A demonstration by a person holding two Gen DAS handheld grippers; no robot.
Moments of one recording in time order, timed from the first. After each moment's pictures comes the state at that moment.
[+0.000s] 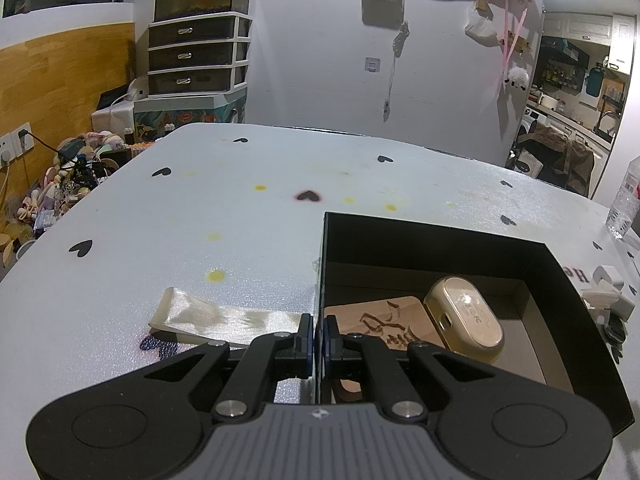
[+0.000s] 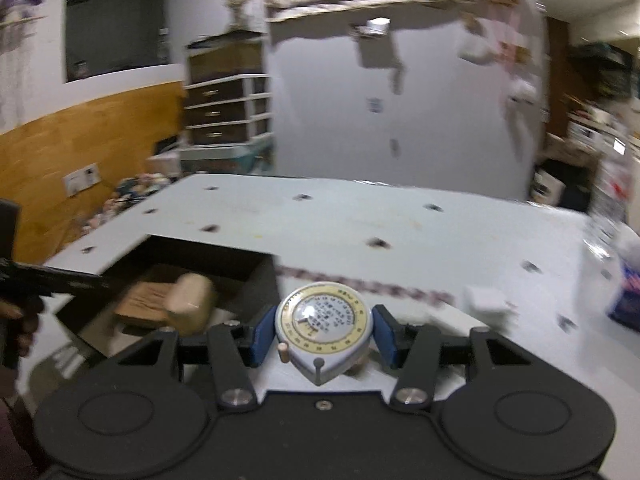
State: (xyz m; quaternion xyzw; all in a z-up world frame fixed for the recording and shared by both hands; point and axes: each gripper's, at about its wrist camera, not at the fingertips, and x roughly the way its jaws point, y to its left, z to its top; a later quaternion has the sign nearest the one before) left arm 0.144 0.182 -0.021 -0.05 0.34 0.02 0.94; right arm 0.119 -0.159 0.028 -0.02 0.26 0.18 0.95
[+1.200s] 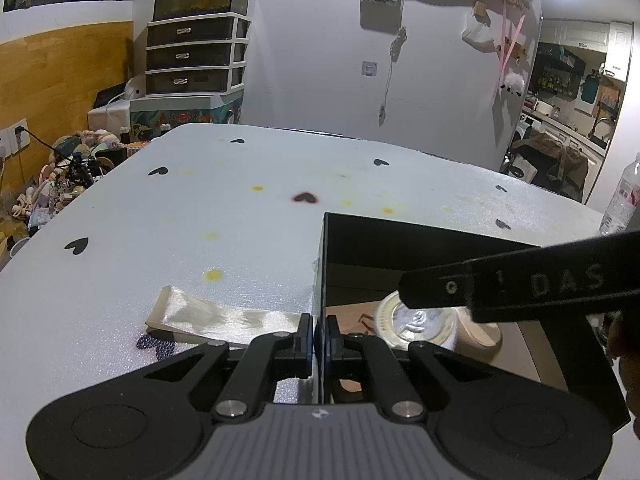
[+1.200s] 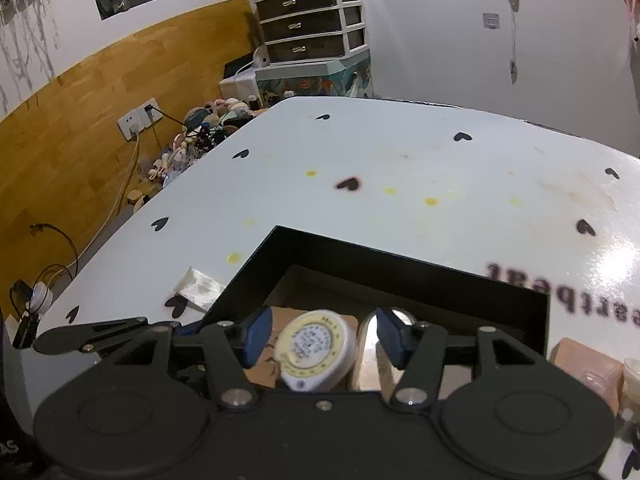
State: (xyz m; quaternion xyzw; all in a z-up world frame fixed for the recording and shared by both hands) left arm 0.145 0.181 -0.024 -0.06 0.33 0.01 0.94; right arm 0.213 0.016 0.016 0.00 0.40 0.28 0.87
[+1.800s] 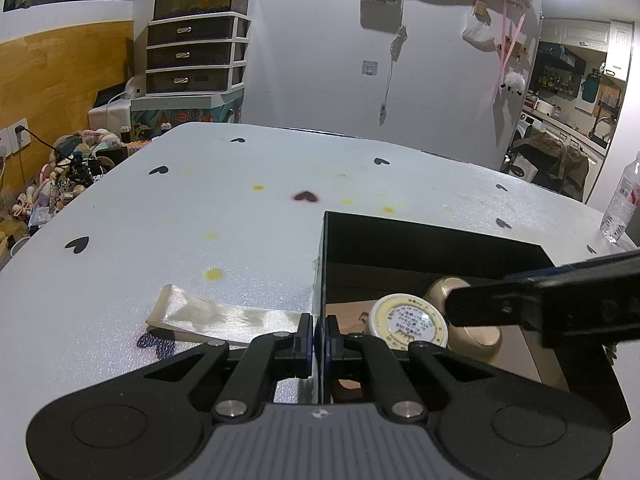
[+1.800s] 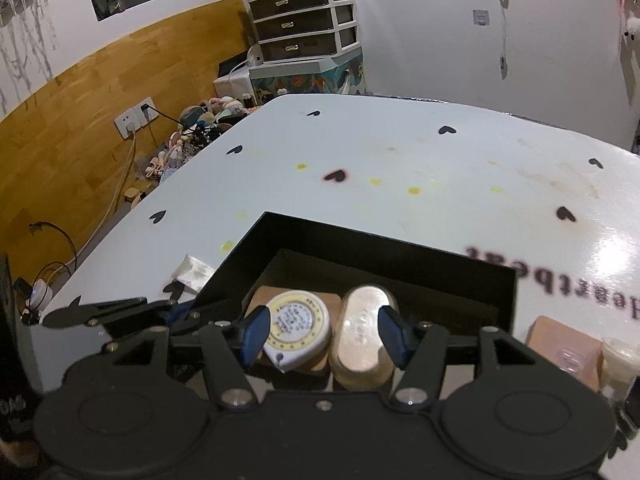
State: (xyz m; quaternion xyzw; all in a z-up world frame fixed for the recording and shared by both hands) left arm 0.145 0.181 -0.024 -0.06 0.33 0.01 0.94; right arm 0.199 -0.003 0.021 -0.01 0.40 0.27 0.88
